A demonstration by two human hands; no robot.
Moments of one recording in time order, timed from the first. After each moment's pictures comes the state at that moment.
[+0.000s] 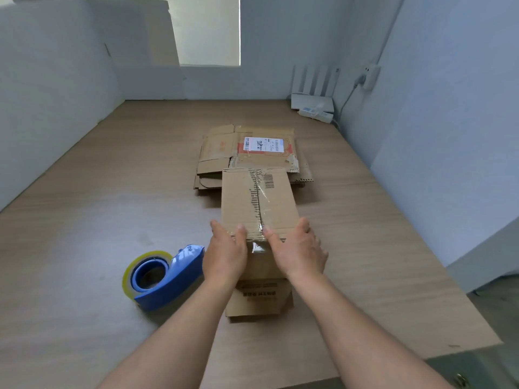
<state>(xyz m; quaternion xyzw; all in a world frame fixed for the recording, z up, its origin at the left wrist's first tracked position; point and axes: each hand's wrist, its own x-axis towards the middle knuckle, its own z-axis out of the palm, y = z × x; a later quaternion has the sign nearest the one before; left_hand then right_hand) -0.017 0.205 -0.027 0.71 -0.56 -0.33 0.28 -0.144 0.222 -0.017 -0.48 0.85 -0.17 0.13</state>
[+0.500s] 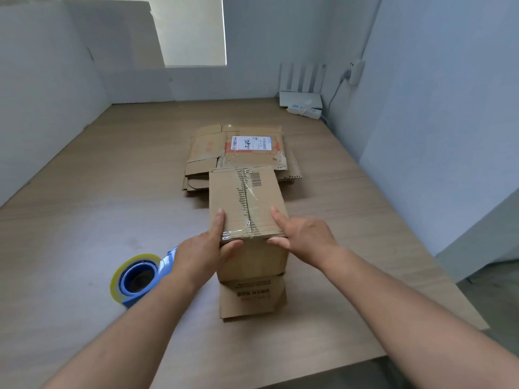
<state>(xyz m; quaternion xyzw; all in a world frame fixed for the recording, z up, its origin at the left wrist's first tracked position) 0.014 0.191 -0.027 0.61 -0.78 -0.09 0.05 -0.213 0.208 -0.011 -0.78 0.63 0.02 -0.02</state>
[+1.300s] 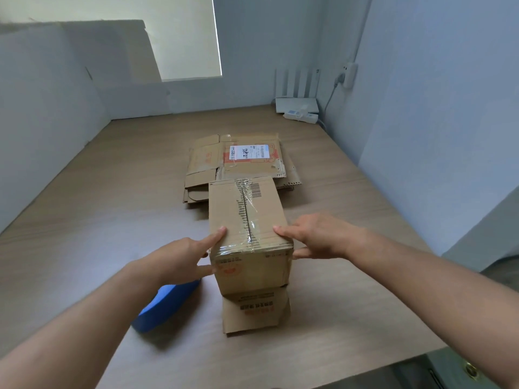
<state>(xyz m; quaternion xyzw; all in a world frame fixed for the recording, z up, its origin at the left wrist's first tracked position) 0.059 0.160 0.008 0.46 -0.86 -0.17 -0.12 -0.243 0.195 0.019 -0.88 0.48 0.07 -0.01</state>
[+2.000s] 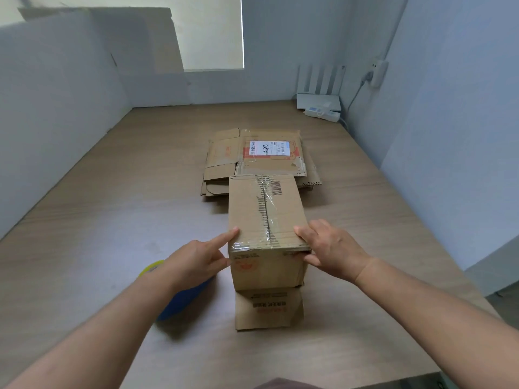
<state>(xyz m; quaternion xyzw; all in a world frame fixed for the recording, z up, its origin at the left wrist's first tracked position) 0.074 0.180 0.000 0.51 -0.82 -0.27 0.03 -0.224 0.212 -0.008 -0.83 0.55 -0.03 -0.02</state>
